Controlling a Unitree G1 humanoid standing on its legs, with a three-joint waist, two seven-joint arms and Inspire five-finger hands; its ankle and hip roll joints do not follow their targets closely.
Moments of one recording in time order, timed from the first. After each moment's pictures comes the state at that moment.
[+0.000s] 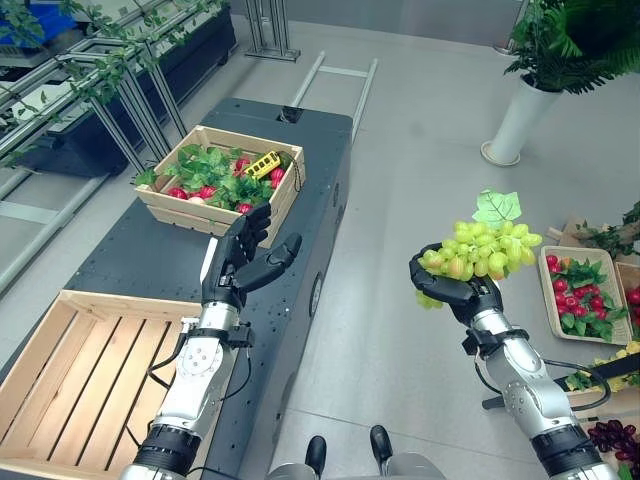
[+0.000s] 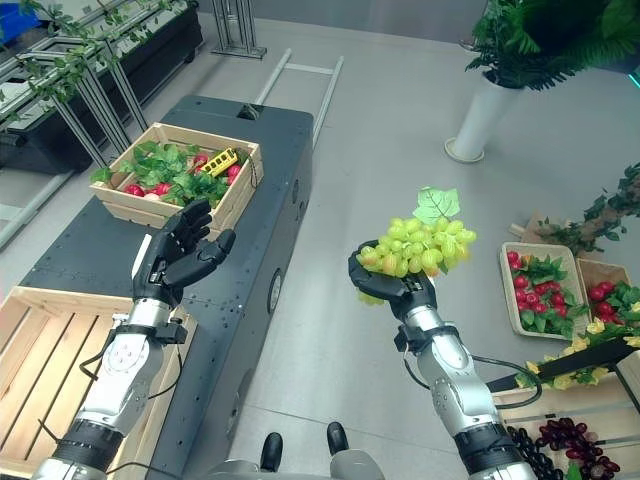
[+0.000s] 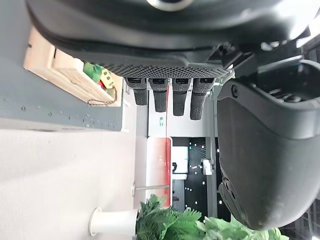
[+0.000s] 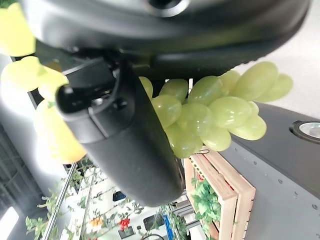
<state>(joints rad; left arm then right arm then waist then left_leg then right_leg) -0.09 0.45 -0.14 0.17 -0.42 -0.34 0.10 -0.06 -0.46 0.16 0.10 0.70 -0.07 0.07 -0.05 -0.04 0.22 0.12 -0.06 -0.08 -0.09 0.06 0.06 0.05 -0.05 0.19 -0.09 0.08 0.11</state>
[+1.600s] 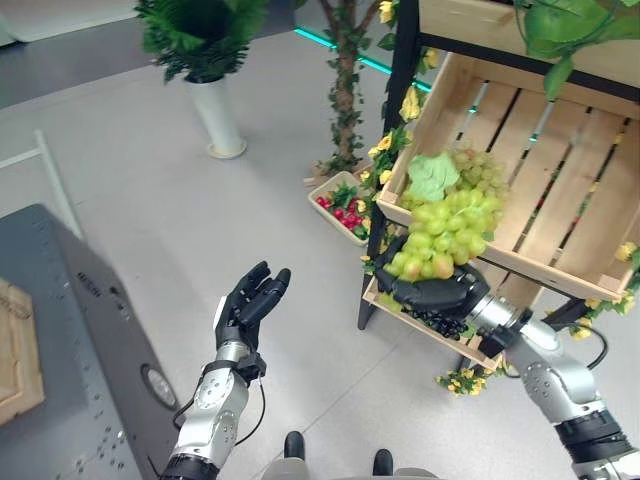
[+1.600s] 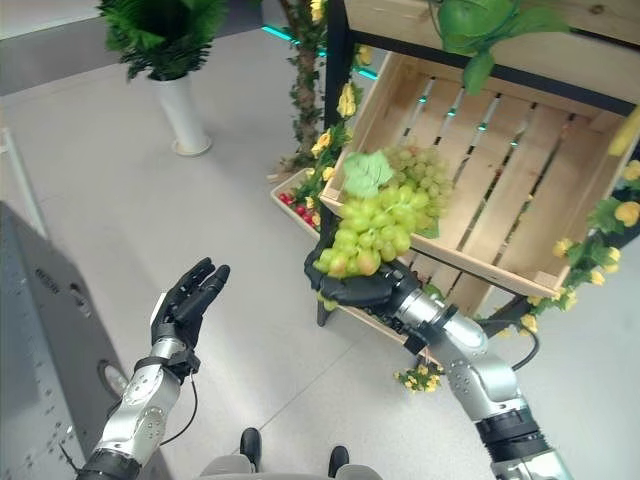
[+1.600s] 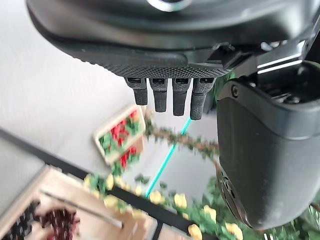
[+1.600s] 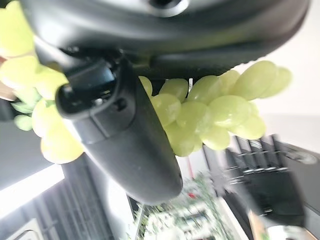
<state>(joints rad) -0.01 0.33 -0.15 0.25 -0.62 -0.16 0.14 -0.15 -0.59 0.10 -0.14 0.92 0.08 0.55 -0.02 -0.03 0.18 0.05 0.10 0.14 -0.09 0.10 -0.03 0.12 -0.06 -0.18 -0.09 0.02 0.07</state>
